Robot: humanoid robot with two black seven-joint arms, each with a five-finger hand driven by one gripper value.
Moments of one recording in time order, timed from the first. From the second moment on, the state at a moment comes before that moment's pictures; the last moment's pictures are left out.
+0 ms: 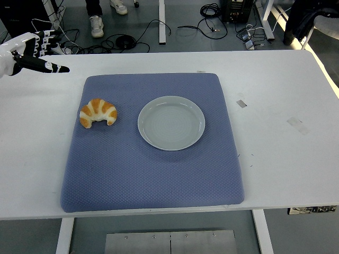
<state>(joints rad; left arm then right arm) -1.06 0.72 -0.31 -0.89 0.54 -0.18 -0.11 -0.07 0.00 -0.09 0.17 -0.14 -0.06 0.19</state>
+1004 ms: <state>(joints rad) -1.04 0.64 -0.31 -0.86 0.54 -0.18 -0.37 -0.07 0.00 -0.09 0.17 -0.14 -0.06 0.19</state>
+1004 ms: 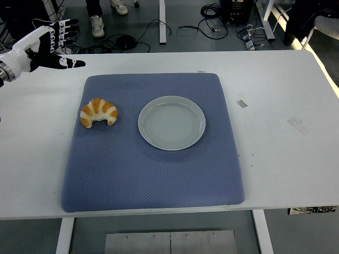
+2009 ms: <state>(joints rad) -1.18 0.68 -0.13 -0.87 0.54 -0.28 -0.30 -0.07 0.00 -0.09 0.17 -0.14 -0.06 0.19</state>
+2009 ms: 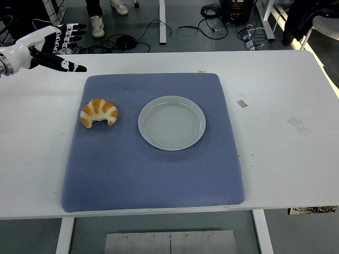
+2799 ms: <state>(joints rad) -1.28 0.65 0.01 -0.96 0.61 -0.30 -0.10 -0.07 0.00 -0.09 0.17 -0.14 -0.06 0.19</state>
